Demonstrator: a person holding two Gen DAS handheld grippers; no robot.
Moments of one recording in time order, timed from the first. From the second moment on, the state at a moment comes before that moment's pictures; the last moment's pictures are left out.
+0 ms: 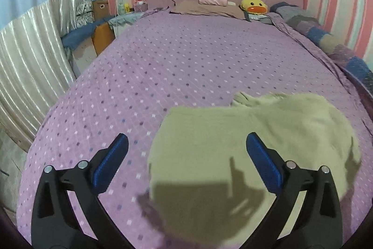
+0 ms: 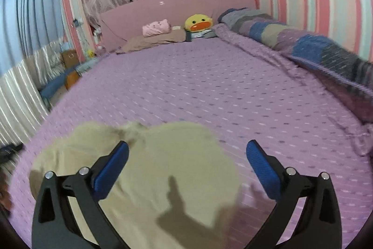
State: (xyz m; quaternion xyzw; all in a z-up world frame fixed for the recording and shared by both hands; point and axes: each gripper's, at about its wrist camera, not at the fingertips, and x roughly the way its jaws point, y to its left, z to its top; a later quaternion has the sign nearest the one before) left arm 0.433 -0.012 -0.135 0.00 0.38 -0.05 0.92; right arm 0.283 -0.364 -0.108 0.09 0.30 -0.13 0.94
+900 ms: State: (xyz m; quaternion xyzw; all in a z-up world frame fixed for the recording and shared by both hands) left arm 0.374 0.034 -0.285 -0.08 0.48 -0.13 0.86; right arm 0.206 -0.346 -0.206 0.03 0.39 -0.15 0.91
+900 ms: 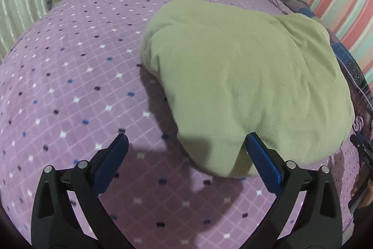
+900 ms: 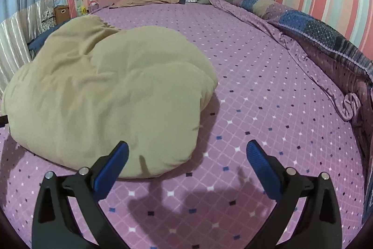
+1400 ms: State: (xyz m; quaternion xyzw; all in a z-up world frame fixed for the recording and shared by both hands) left arm 0.413 0.018 -0.309 -0.18 0.49 -0.22 0.82; right arm 0.213 -0.379 -0.240 0.11 0.41 -0.15 0.89
